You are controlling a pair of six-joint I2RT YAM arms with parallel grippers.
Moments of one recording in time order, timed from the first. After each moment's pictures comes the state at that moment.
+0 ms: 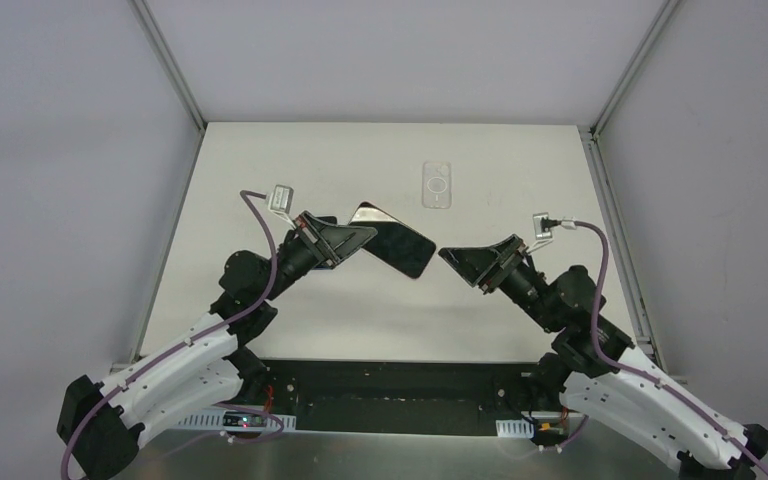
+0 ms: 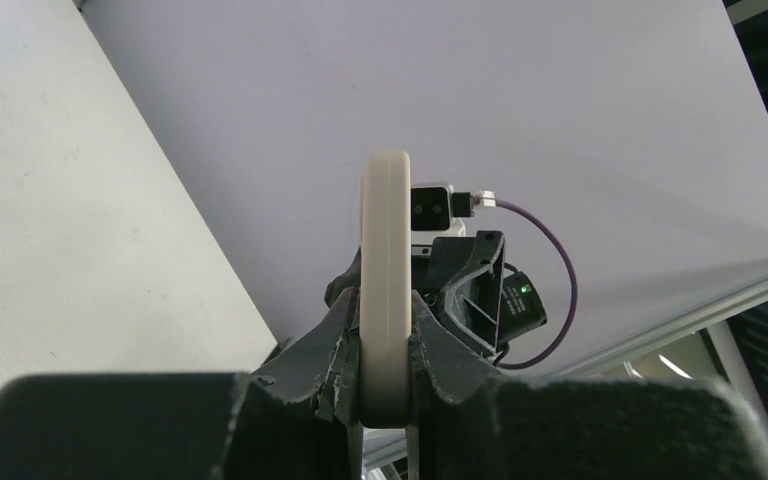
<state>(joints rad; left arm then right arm) -0.71 0.77 0.48 0.63 0.18 -1.23 0.87 0.46 0.55 0.01 0.07 1.03</state>
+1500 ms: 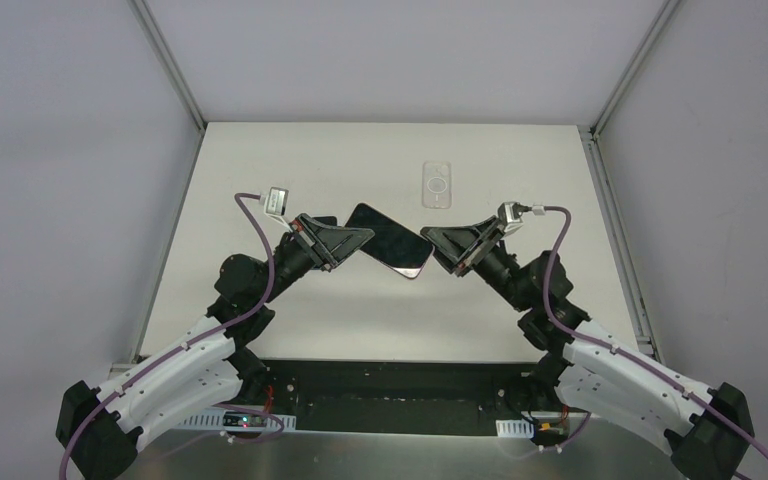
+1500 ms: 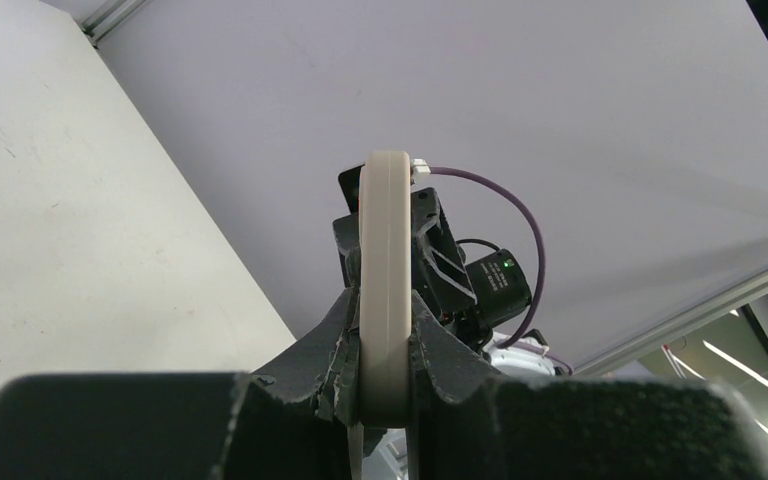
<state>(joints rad) -0.71 0.73 0.46 0.63 0.18 -1.13 0.82 0.76 0.48 0.51 -0.04 1.44</state>
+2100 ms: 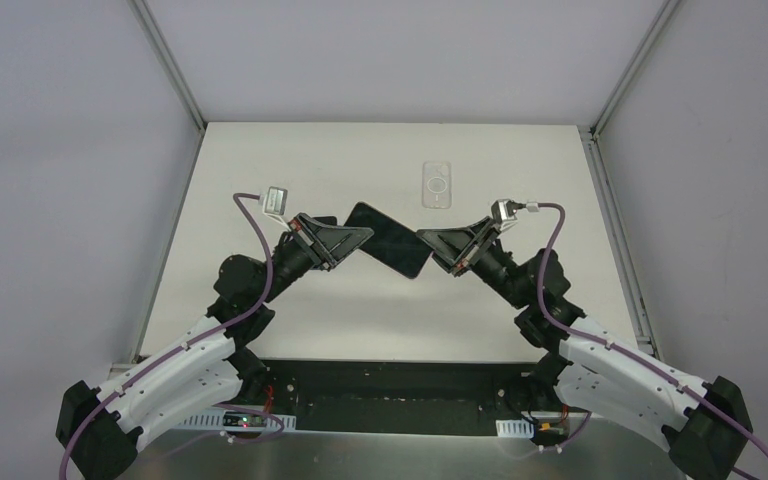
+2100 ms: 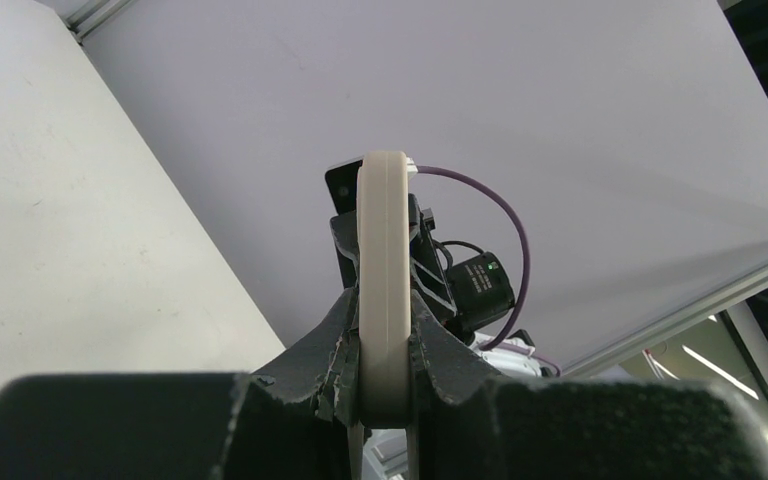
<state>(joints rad) -0.71 0.72 0.46 0.64 0.18 -1.16 0.82 0.80 0.48 0.57 -0.10 1.45</state>
